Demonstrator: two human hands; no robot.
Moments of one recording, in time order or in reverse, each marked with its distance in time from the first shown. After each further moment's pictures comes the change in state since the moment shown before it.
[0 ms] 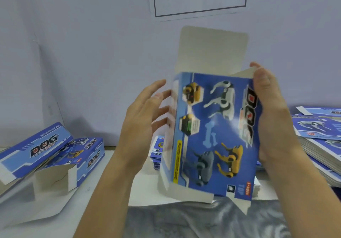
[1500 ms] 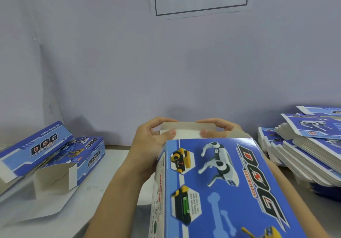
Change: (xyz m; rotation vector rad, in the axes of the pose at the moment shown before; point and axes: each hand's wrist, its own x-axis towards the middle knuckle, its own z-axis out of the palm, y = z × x) left_hand -0.006 -0.045 -0.004 -0.051 -0.025 -0.372; right_hand -0.008 0.040 -0.010 -0.279 -0.461 0.479
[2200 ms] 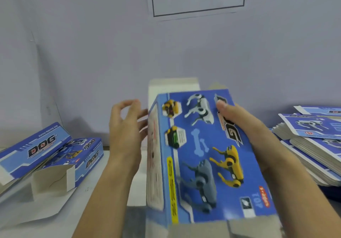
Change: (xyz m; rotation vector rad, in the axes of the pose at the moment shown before) left_hand 0.000 0.024 -0.007 -0.164 0.392 0.187; right_hand -0.014 -0.025 -0.007 0.057 0.081 -0.080
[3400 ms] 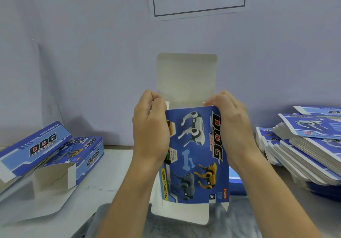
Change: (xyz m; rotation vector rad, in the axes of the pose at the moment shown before) left_hand -0.024 0.006 0.035 0.191 -0.163 0.331; right_hand 0.014 0.005 0.038 -0.006 0.311 -0.278
